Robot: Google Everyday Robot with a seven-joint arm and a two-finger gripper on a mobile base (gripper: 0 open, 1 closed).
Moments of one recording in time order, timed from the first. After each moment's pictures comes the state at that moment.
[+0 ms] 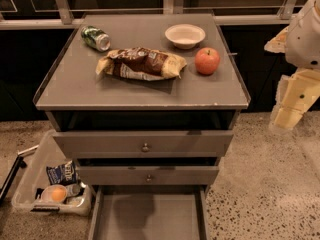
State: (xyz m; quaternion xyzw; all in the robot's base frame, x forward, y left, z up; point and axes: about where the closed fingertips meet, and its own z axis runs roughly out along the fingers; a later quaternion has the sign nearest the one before) arm 0.438 -0.217 0.976 -0.60 0.78 -0.03 0.16
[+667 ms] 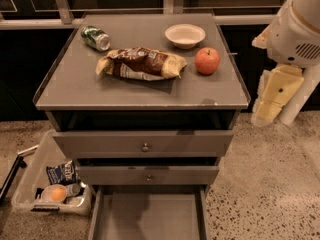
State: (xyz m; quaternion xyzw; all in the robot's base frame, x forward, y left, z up) arm 0.460 -0.202 0.972 -0.60 0.78 -0.04 0.17
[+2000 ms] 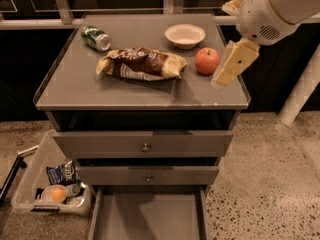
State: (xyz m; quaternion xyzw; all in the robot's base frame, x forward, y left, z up) arm 0.546 -0.142 0.998 -0.61 0.71 -0.02 0.35
